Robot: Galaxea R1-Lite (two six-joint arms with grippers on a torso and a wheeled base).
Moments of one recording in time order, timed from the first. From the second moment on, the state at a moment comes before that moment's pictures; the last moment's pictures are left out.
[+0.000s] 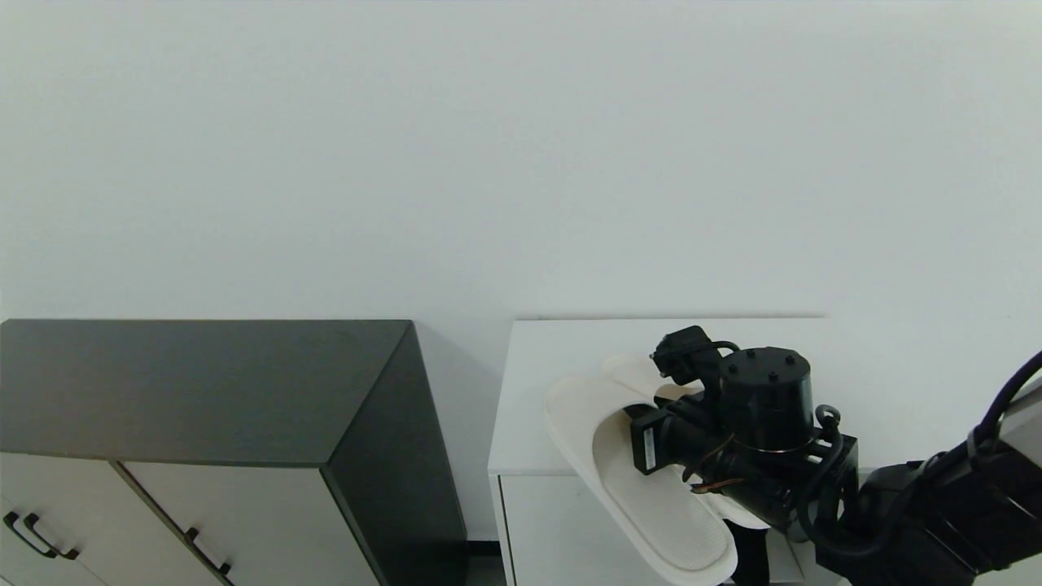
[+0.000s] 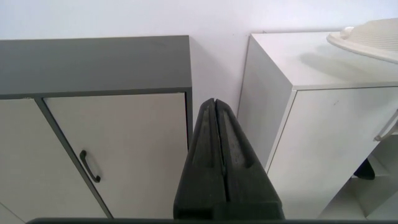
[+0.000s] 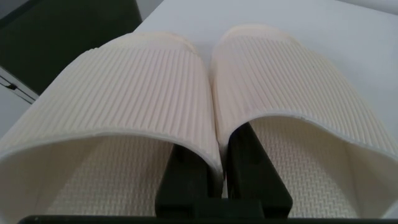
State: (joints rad) left arm 0.00 0.00 0.00 0.00 -0.03 0.00; right arm 0.75 1.92 -0.71 -0.94 -0.24 0.10
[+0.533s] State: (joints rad) left arm 0.00 0.00 0.00 0.00 -0.03 0.00; right arm 0.75 1.93 -0.72 -0.95 -0.24 0.10
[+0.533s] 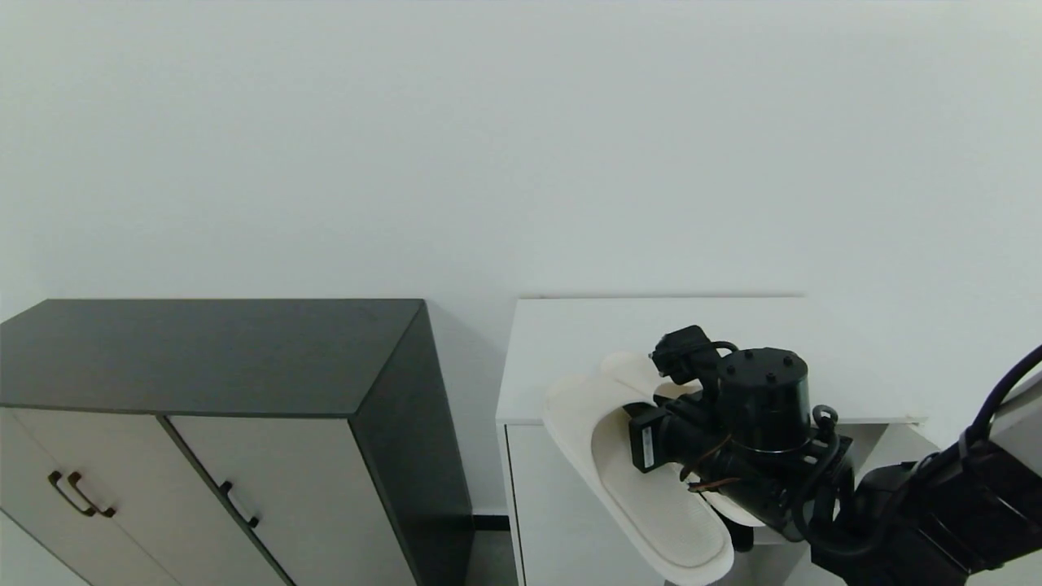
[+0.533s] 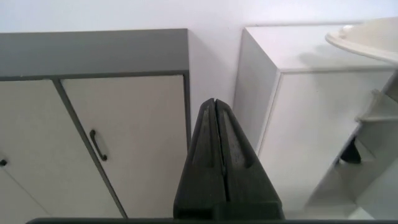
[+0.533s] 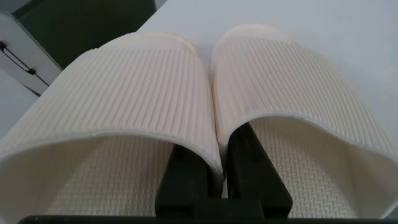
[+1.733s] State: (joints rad) left arm 0.00 0.00 0.00 0.00 -0.03 0.00; right arm 0.76 1.96 -0.72 -0.96 -0.24 0.09
